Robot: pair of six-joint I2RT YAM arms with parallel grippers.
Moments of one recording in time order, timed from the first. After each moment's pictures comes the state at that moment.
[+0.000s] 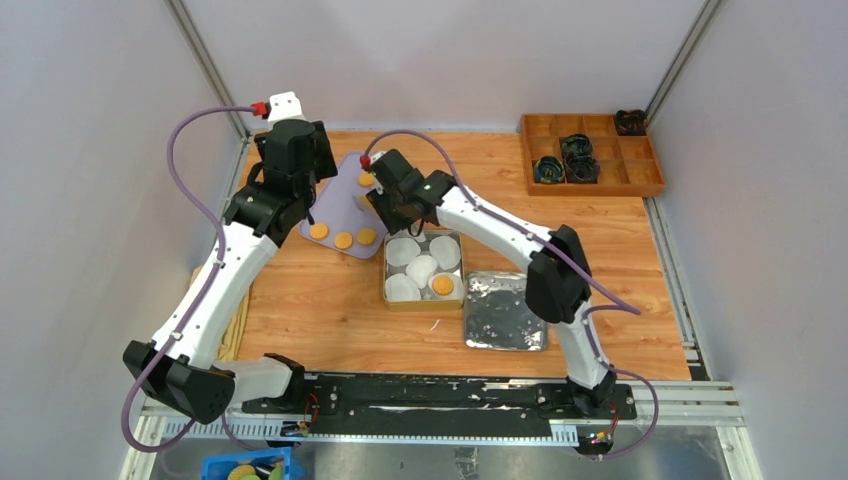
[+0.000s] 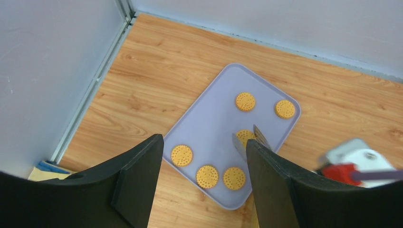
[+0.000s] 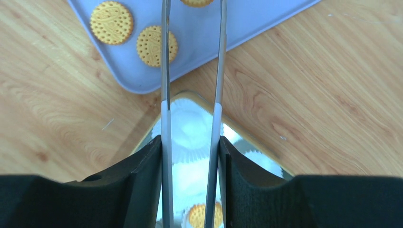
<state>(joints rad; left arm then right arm) -0.37 1.24 1.39 -0.53 -0.59 -0.29 0.88 2.15 2.01 -0.74 0.13 0.11</state>
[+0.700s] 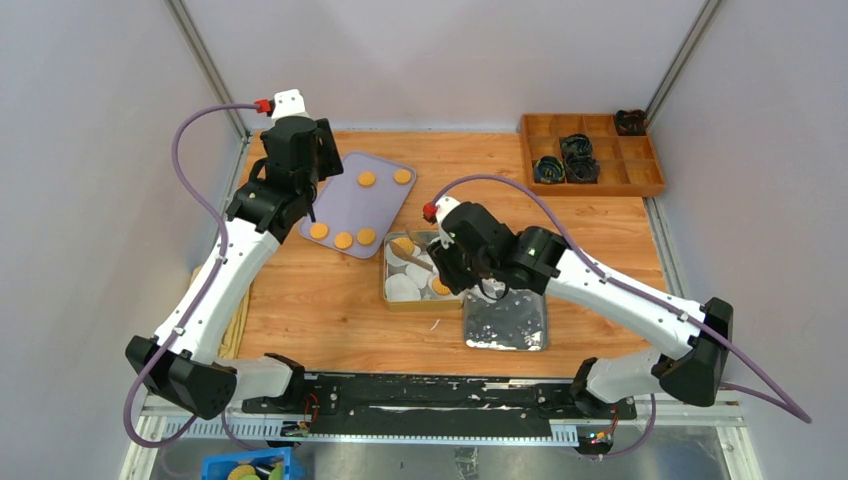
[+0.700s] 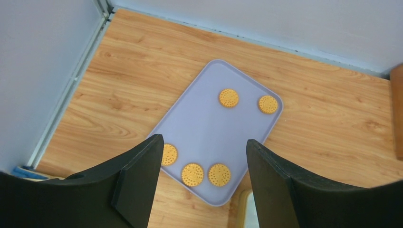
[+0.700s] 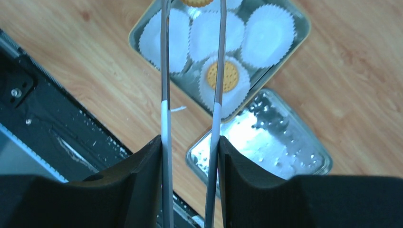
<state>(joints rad) -0.37 1.26 1.41 -0.53 -0.54 -0.31 1.00 1.34 1.33 -0.80 0.14 0.18</state>
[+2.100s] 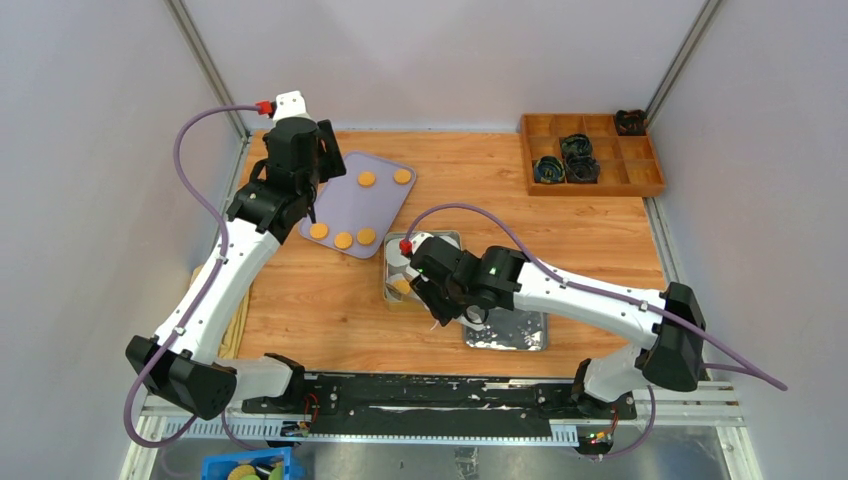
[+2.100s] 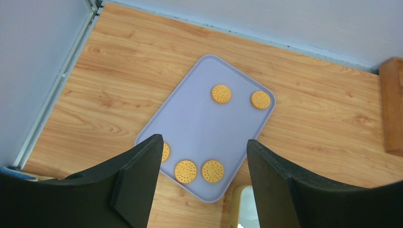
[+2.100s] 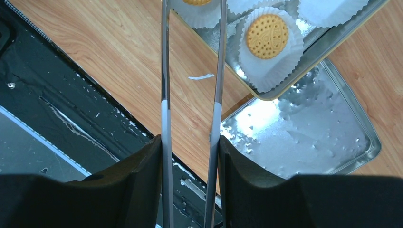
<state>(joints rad) -0.37 1.26 1.41 -0.53 -0.49 -0.34 1.16 1.44 1.27 -0.86 0.15 0.30</state>
